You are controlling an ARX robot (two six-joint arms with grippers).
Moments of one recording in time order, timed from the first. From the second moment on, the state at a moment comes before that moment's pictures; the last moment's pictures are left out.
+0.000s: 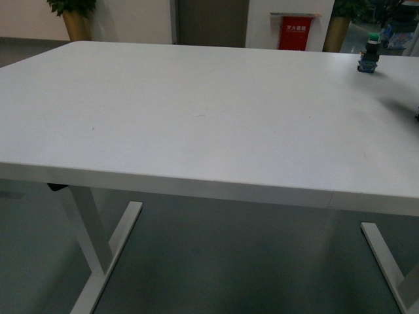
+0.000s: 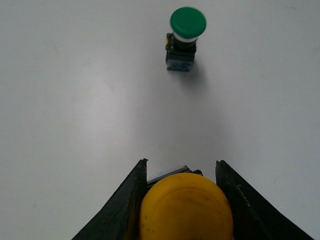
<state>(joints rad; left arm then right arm) 0.00 0.00 0.02 0.00 0.00 0.00 0.04 2.51 2.87 -1.08 0.25 0.15</state>
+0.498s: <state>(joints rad) 0.00 0.00 0.02 0.00 0.00 0.00 -0.01 2.63 2.89 -0.98 0.29 0.14</state>
